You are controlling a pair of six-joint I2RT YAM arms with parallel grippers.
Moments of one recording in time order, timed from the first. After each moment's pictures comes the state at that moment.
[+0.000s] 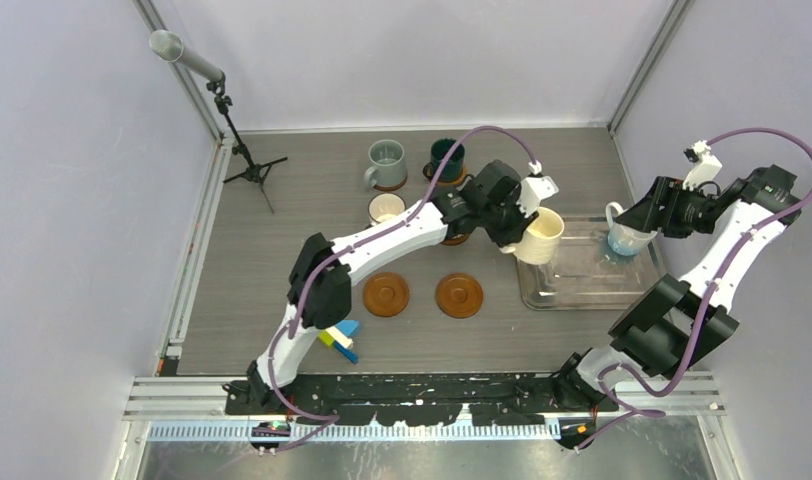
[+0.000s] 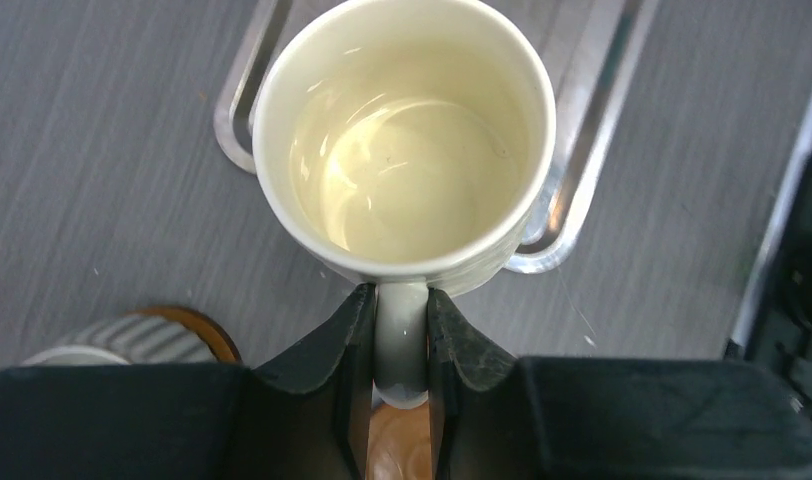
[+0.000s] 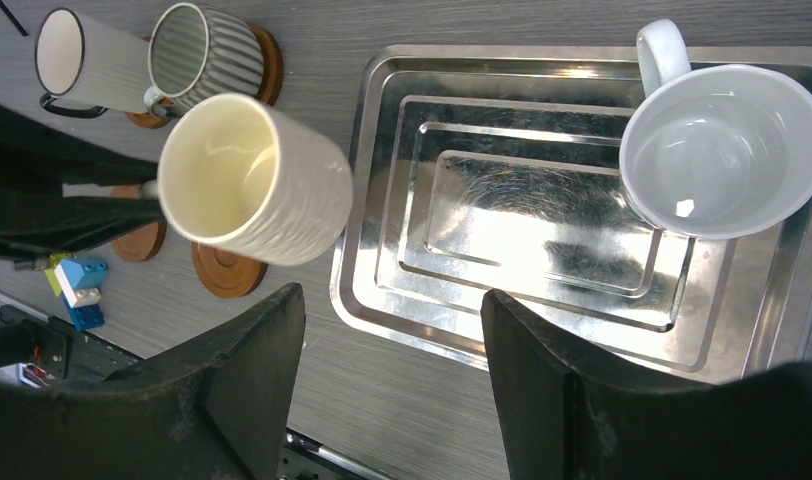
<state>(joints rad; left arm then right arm) -1.00 2.21 2.11 -0.52 0.20 0.10 -0.80 1.49 1.52 -1.26 -0.88 -0.63</state>
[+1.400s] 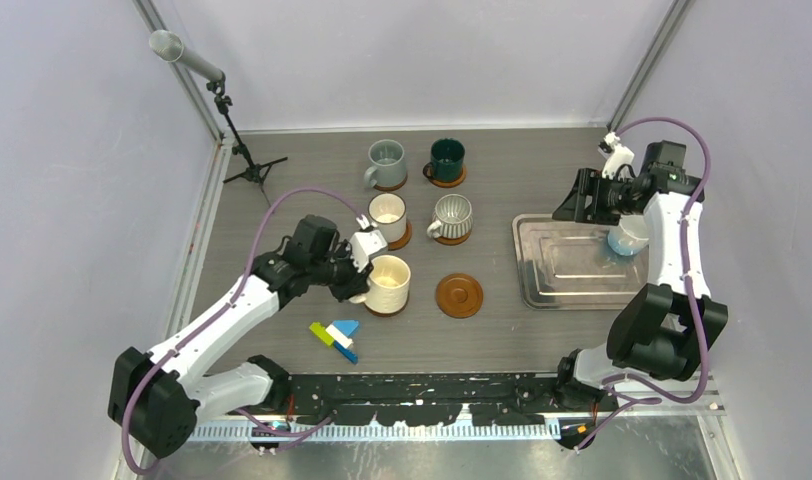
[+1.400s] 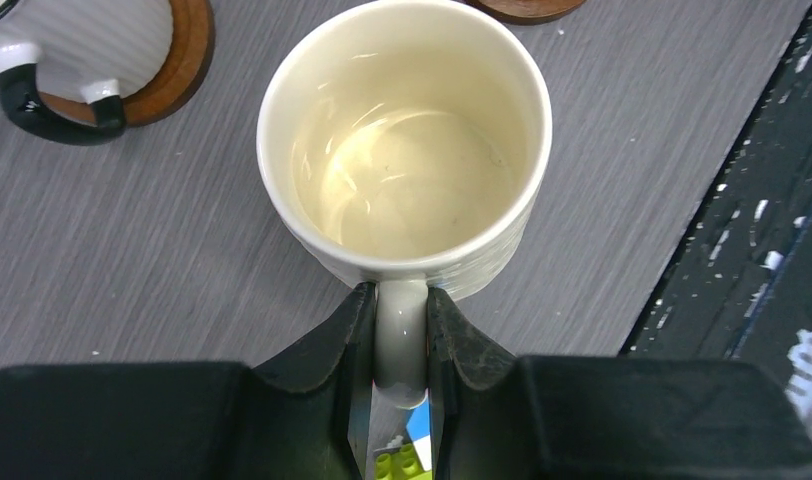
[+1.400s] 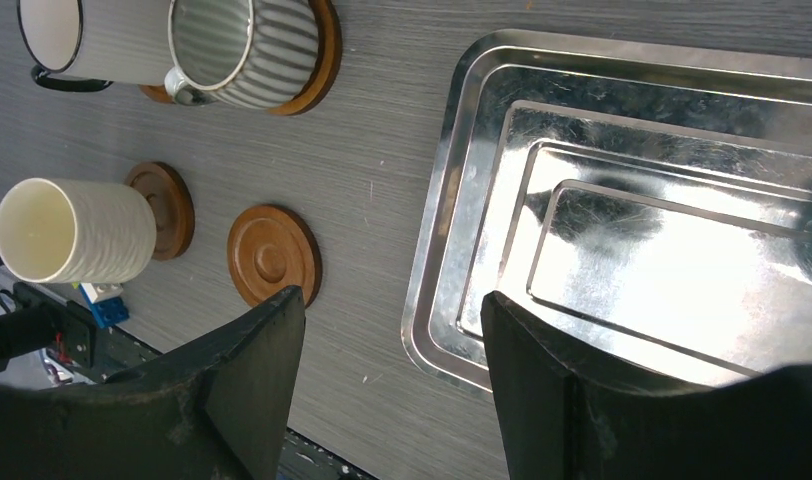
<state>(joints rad) -0.56 1.09 0.81 -0.55 0.41 0.35 -0.36 1.45 1.34 -0.97 -0.68 -0.24</state>
